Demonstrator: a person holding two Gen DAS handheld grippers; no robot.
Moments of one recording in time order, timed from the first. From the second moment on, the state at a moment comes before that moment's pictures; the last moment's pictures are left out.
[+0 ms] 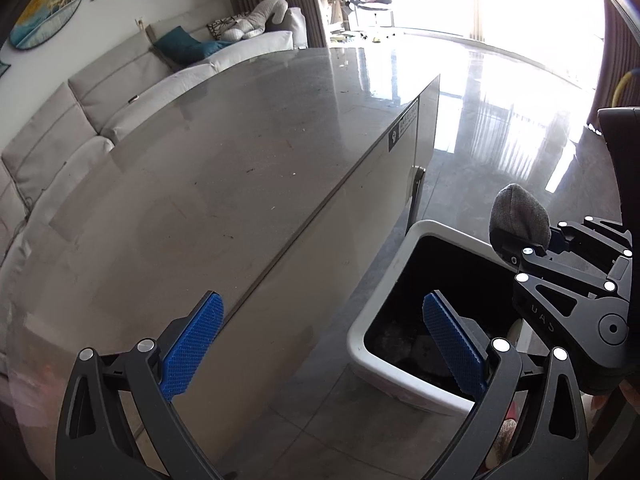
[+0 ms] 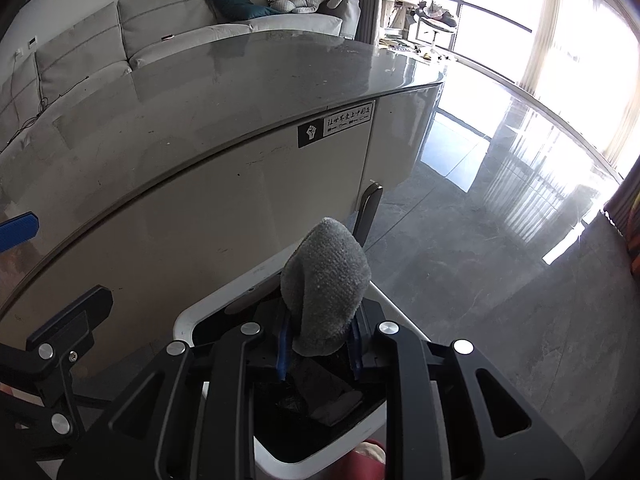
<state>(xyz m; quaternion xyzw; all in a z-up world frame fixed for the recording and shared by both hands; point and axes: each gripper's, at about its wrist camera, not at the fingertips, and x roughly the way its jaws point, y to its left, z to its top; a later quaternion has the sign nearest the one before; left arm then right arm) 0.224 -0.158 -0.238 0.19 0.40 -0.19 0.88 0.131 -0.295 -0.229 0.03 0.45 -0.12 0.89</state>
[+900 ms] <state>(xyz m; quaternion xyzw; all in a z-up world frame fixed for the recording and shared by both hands) 0.227 -0.142 -0.222 0.15 0.39 -0.18 0.89 0.137 -0.280 -0.215 0.00 0.40 -0.14 0.91</state>
